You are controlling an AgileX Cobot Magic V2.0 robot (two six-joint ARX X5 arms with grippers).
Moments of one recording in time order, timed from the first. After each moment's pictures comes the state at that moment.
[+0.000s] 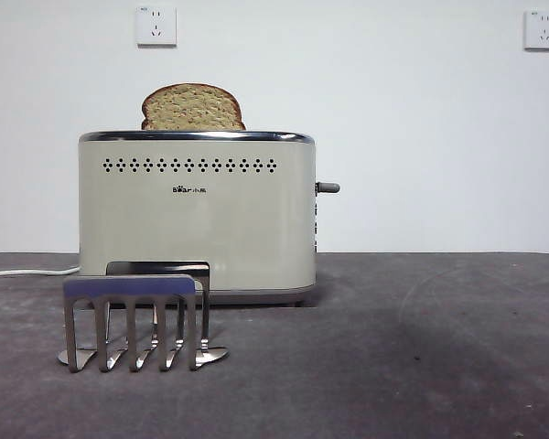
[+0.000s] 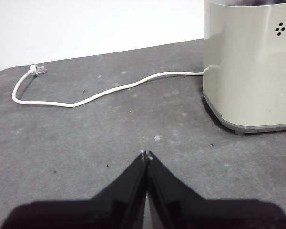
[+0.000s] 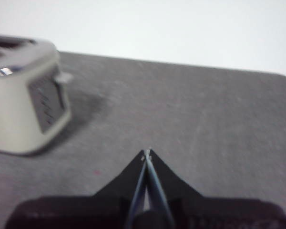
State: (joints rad) left arm 0.18 0.01 0.02 -0.18 0.16 0.14; right arm -0.12 0.31 0.41 -0.33 -0.31 -0.15
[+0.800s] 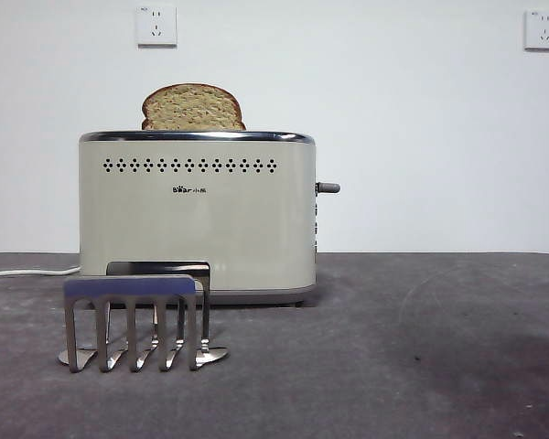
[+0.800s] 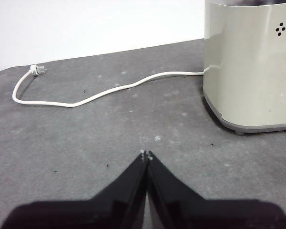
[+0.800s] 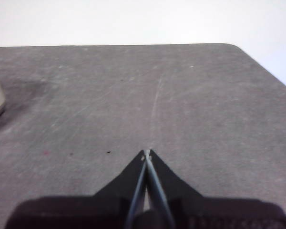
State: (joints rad) left arm 0.18 0.01 0.02 -0.18 0.16 0.14; right arm -0.02 0.02 0.06 -0.20 -0.02 -0.04
